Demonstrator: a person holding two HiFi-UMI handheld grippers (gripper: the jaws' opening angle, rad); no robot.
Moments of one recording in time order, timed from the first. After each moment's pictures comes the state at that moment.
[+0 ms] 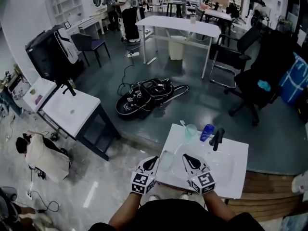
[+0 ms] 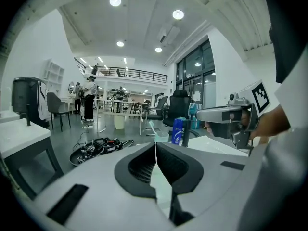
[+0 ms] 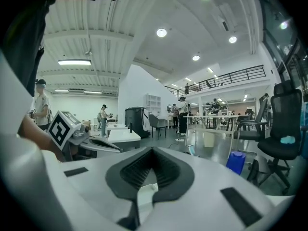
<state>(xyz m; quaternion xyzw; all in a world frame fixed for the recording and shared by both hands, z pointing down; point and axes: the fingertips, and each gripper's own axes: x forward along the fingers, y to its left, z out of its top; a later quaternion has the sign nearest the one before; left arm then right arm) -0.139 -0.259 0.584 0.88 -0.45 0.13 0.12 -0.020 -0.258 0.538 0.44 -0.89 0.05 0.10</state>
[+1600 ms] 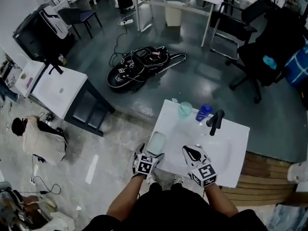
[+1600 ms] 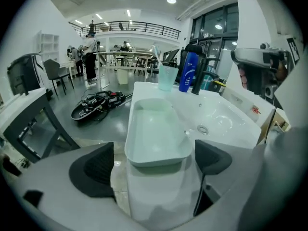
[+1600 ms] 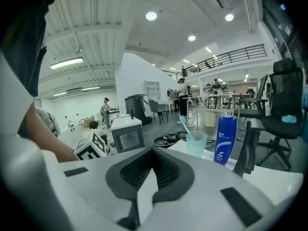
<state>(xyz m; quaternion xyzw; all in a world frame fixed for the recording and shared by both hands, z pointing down) -0.107 -0.250 0.784 0.80 -0.43 0.33 0.27 0.027 -0.246 0.614 0.41 -0.89 0.14 0.15</state>
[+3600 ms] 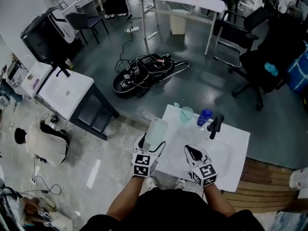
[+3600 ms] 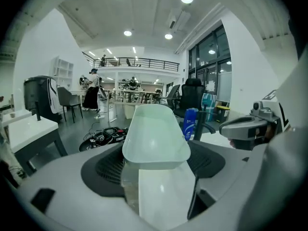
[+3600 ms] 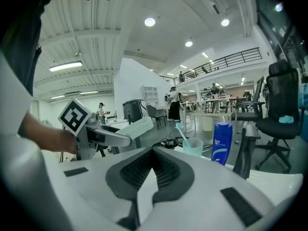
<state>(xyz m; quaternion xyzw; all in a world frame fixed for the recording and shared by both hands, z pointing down) -0.104 -0.299 0.612 0.83 -0.51 0.18 0.16 0.035 -0.257 0.598 0.42 -0.89 0.13 0.12</state>
